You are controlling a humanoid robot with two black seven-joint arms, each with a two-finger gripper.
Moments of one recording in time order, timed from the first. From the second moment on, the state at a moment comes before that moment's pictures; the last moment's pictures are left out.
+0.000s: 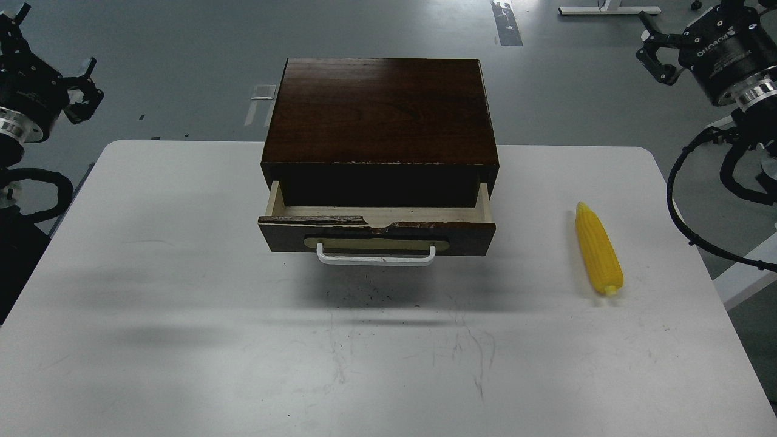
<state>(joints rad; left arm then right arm) -0.95 0.54 -0.50 -0.33 -0.26 -0.49 -0.35 0.96 -0.61 0.60 0.71 0.24 0.49 0.25</state>
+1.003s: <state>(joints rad) -0.93 0.52 -0.53 -0.33 -0.25 -0.49 -0.36 1.50 -0.83 -0.14 0.84 -0.06 0.45 0.20</state>
